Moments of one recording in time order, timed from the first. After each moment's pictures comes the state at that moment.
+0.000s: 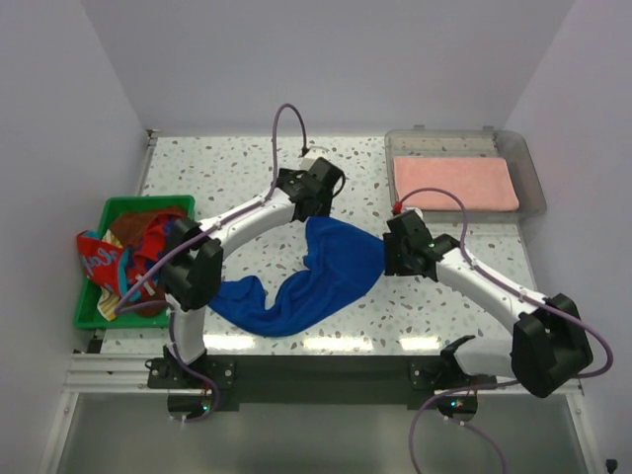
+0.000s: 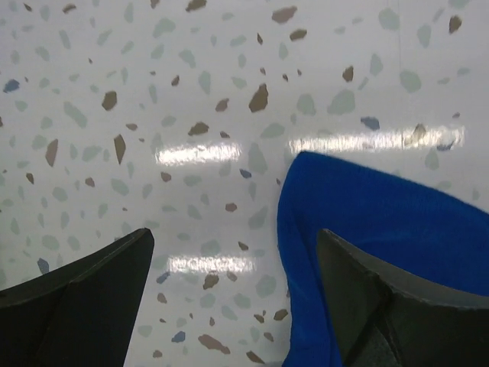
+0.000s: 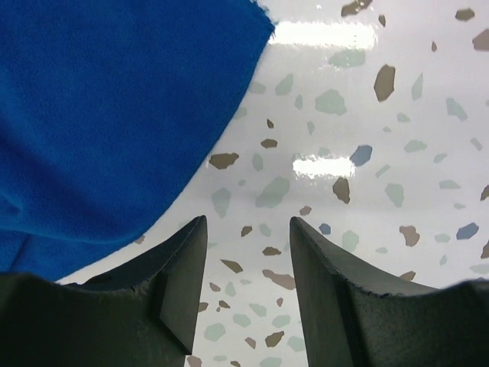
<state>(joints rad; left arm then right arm) -0.72 1.95 1.65 -0.63 -0.64 -0.43 0.51 1.25 0.78 -0.59 0.24 0.44</state>
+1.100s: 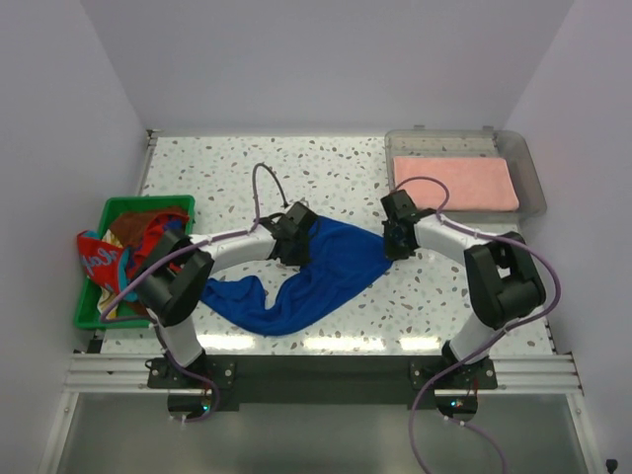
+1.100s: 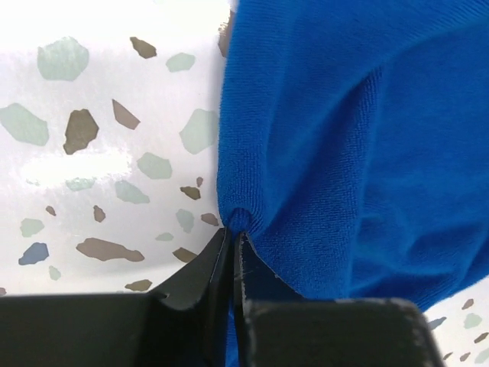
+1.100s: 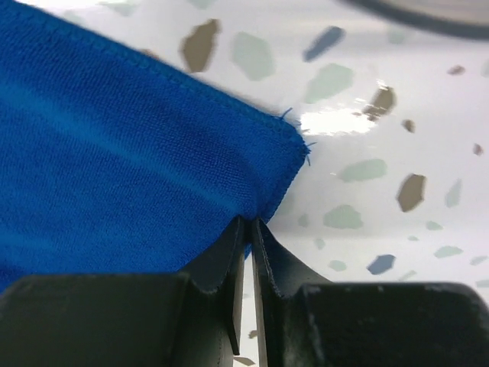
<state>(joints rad) -0.71 1.77 1.08 -0.40 -0.13 -0.70 0.39 1.69 0.98 -0.50 0.15 0.41</state>
